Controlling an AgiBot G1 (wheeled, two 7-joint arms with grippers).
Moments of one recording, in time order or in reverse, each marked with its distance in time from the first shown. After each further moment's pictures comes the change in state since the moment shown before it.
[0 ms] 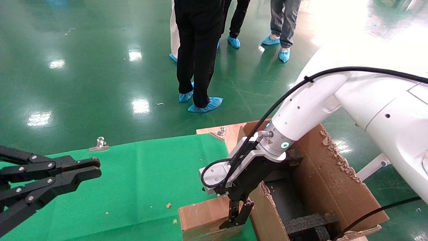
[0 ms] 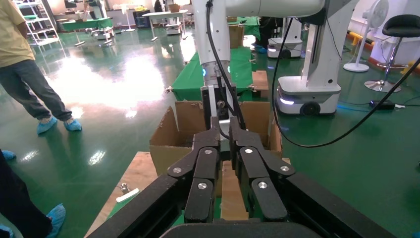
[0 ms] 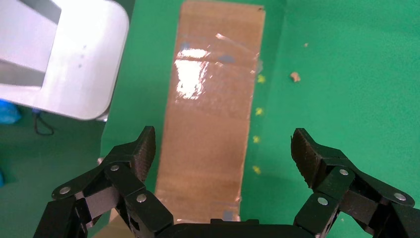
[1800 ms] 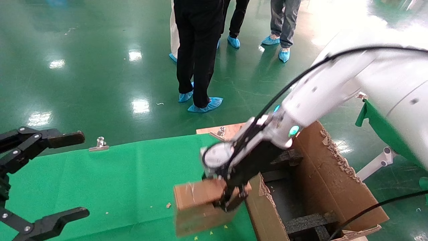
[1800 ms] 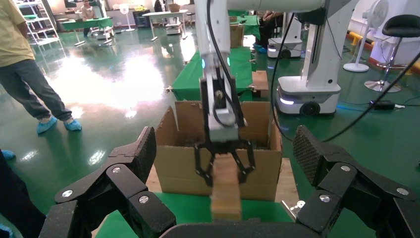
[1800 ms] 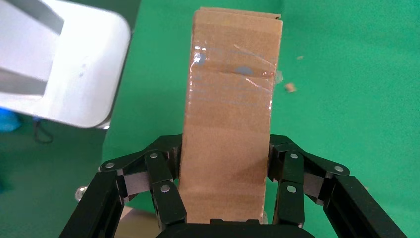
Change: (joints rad) left arm 0.000 0.000 0.001 0.001 -0.001 0.000 0.001; right arm 0.085 0.035 -0.040 -0.010 0.102 0.004 -0.016
